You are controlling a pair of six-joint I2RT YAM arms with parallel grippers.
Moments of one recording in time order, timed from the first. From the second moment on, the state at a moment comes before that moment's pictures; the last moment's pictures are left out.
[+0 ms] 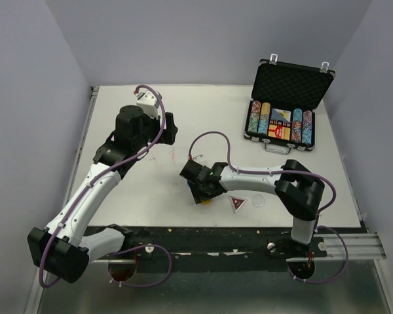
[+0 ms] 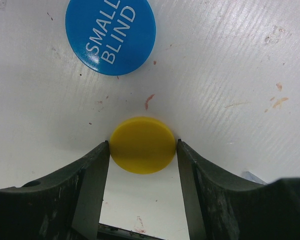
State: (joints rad) left arm -0.40 1.11 1.08 -0.33 0.03 -0.17; right arm 1.09 1.87 1.21 -0.60 0.25 0.63
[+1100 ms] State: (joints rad) left arm -0.40 1.11 1.08 -0.33 0.03 -0.17; right arm 0.92 1.76 1.18 -0.62 0.26 0.58
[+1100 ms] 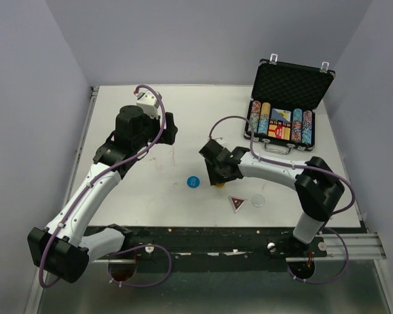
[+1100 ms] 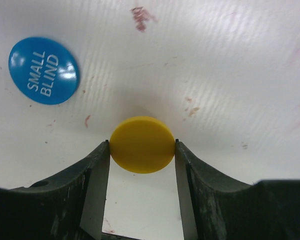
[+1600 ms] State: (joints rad) left arm -0.40 1.11 1.08 -0.34 0.03 -0.17; right arm 0.39 1.71 1.27 -0.61 0.23 0.33
